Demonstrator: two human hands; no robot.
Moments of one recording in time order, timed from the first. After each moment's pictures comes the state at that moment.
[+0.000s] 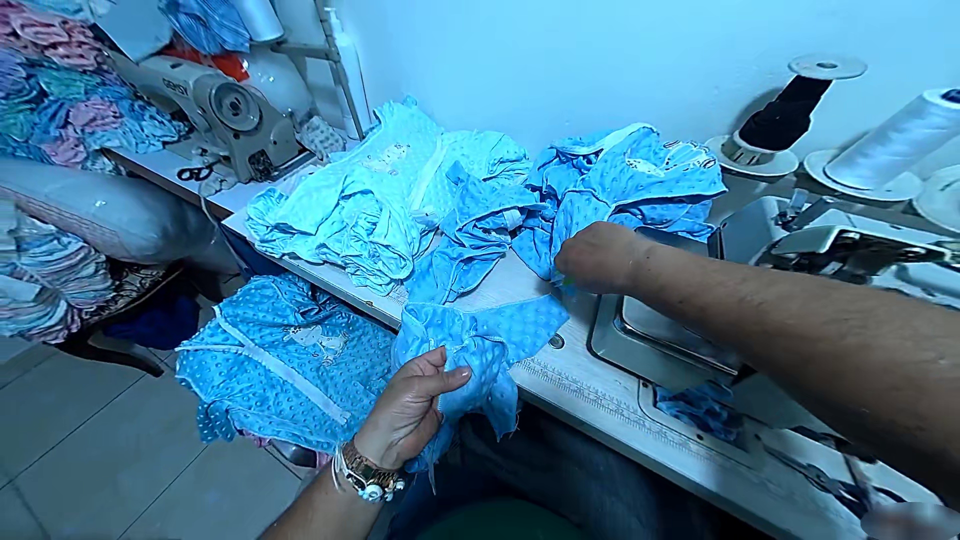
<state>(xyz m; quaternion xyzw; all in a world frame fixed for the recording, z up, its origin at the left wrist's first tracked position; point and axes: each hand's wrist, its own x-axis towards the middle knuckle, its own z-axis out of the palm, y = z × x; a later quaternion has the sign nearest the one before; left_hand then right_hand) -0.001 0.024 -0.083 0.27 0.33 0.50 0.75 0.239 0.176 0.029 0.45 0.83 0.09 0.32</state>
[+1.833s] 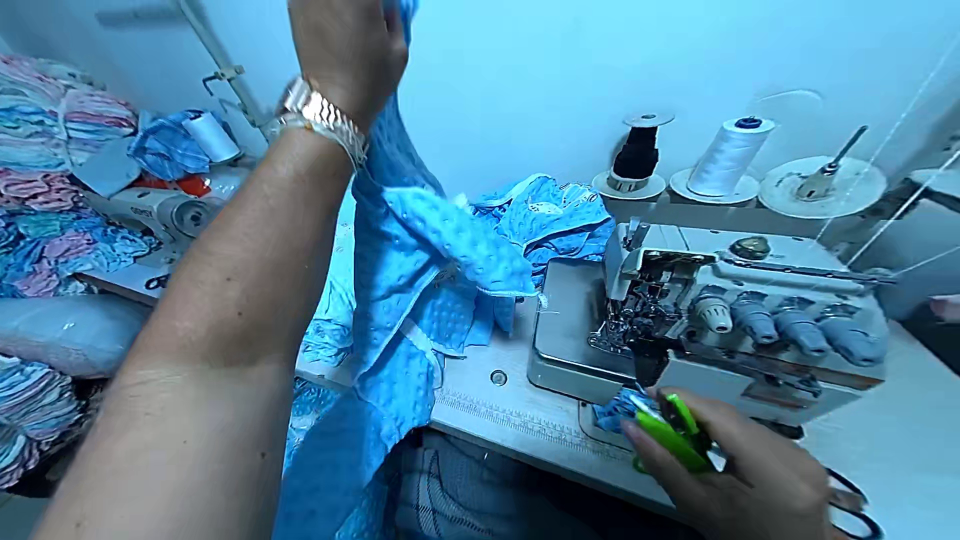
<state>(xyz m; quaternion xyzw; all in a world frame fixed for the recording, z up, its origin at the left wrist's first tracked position) 0.096 0.240 0.210 0.76 0.44 0.40 -0.26 0.356 -0.038 -0.053 0.51 0.69 0.16 -0.50</state>
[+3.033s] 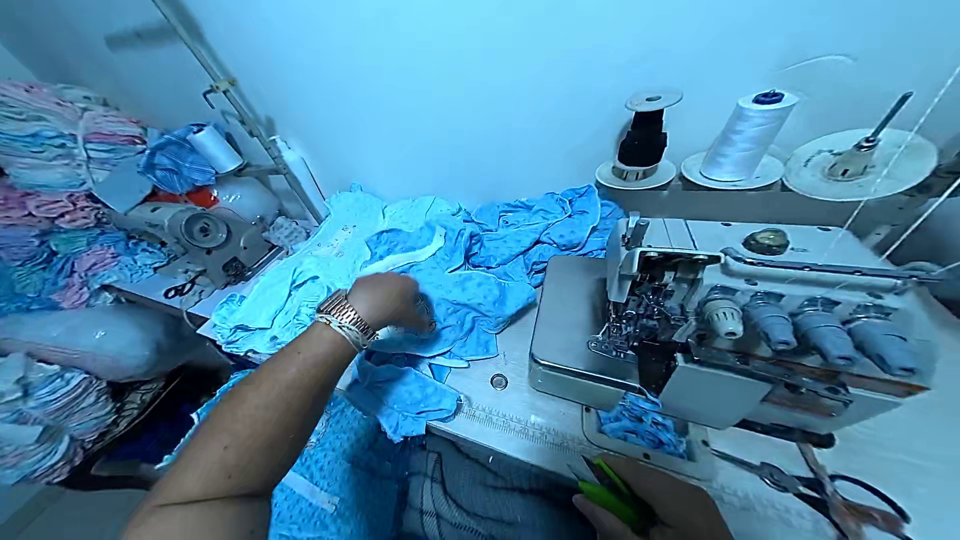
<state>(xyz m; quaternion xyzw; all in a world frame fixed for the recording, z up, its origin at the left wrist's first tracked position) 0.077 0.192 0.048 0.81 0.56 -0.11 0.10 0.341 -0.061 -0.109 0.53 0.72 -0.09 -0.44</state>
